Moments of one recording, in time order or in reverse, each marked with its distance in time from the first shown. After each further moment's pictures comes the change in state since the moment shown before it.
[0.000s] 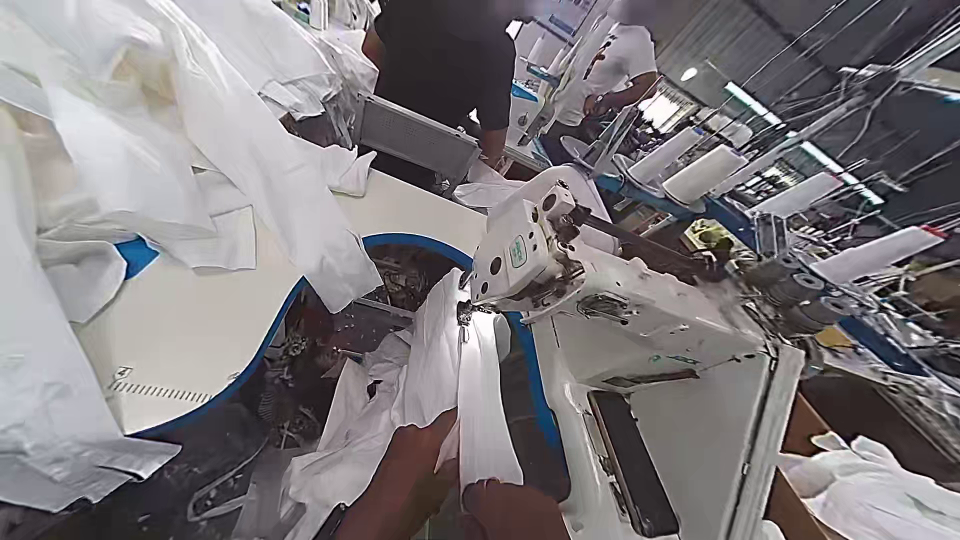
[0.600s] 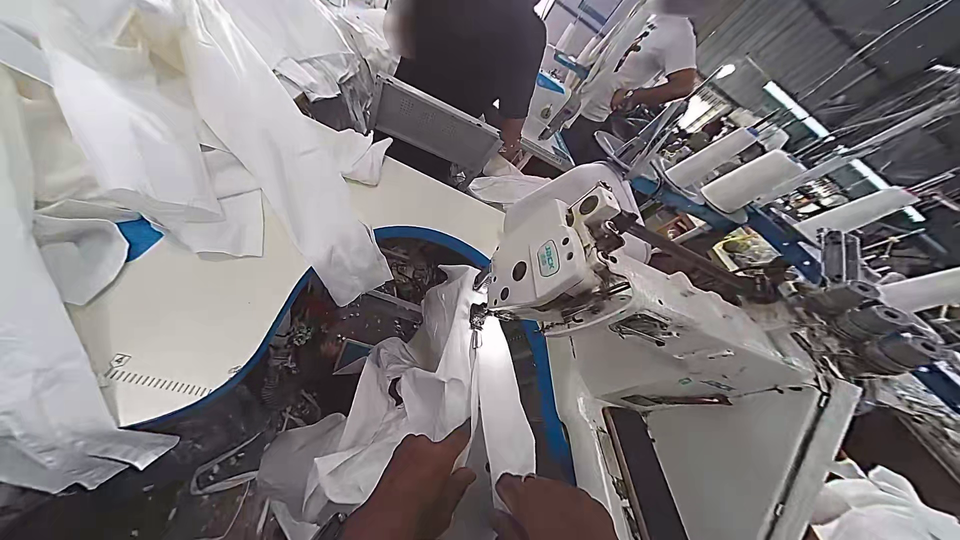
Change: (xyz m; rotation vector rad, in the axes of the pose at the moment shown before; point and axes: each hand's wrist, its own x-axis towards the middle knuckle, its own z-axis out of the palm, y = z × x) left_hand -0.001 -0.005 0.007 0.047 0.052 0.147; right_hand 0.007 0.015 -0.023 -0.023 -0.079 -0.005
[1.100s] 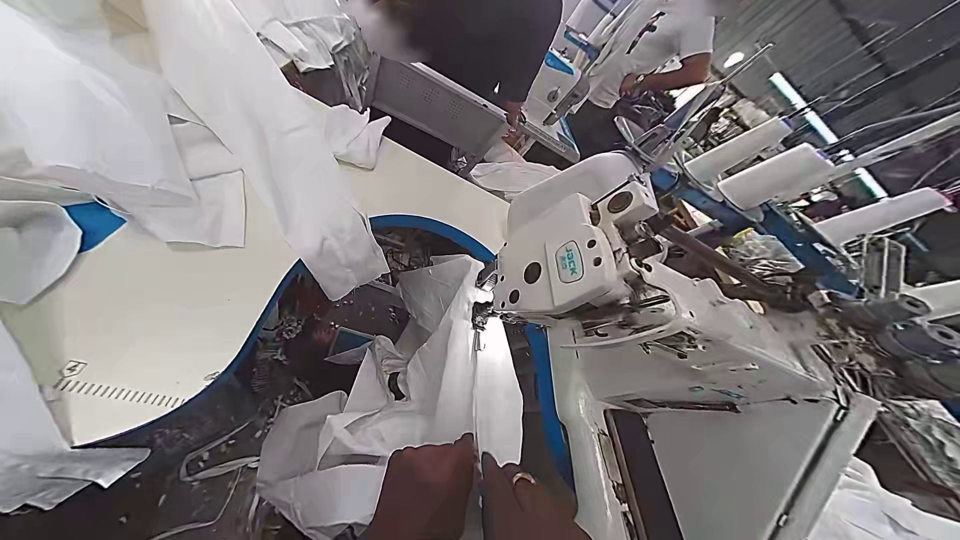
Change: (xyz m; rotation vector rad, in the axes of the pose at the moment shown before) left_hand 0.006 -0.008 0.035 0.212 0.561 0.165; right_hand 0.018 -0.029 0.031 -0.170 0.510 0.067
